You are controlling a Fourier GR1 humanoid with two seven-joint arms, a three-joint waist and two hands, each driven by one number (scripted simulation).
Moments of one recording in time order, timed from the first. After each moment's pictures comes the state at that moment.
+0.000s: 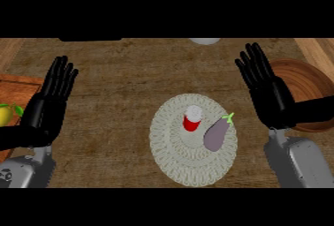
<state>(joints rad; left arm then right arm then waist) -0.19 0.34 -0.09 -1.65 0.25 0.15 -0.06 -0.34 -0.20 0.11 -1.57 -0.39 -0.08 0.03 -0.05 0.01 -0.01</state>
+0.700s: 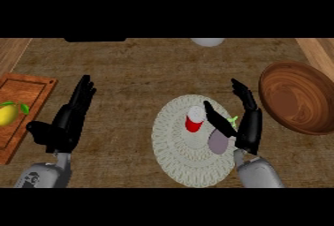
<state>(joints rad) -0.14 0.28 -0.18 -1.56 0.18 0.21 0.04 -0.22 -0.09 0.31 -1.45 0.26 -0.82 0.12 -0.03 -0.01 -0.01</state>
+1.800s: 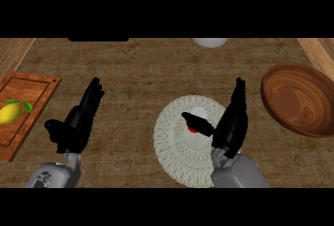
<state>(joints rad) -0.15 0.24 -0.21 -1.53 0.13 0.23 0.06 -0.30 0.00 0.43 -1.51 1.01 -0.79 1.01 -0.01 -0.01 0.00</state>
